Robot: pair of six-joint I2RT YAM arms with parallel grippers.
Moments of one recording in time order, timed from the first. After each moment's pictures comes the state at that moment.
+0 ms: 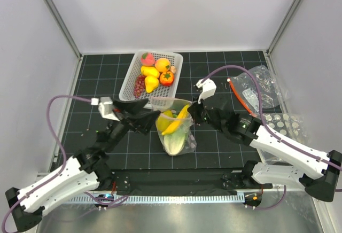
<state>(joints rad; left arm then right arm) -0.89 0.57 0.51 0.43 -0.06 -0.48 0.96 1.05 1.00 -0.42 0.32 0.38</state>
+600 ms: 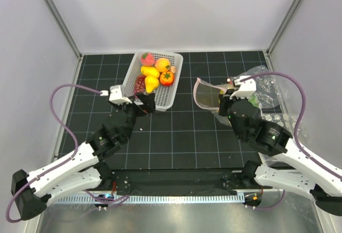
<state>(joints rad) -0.89 0.79 0.63 0.18 -0.72 -0.49 0.95 0.81 1.01 -0.49 0.81 0.36</state>
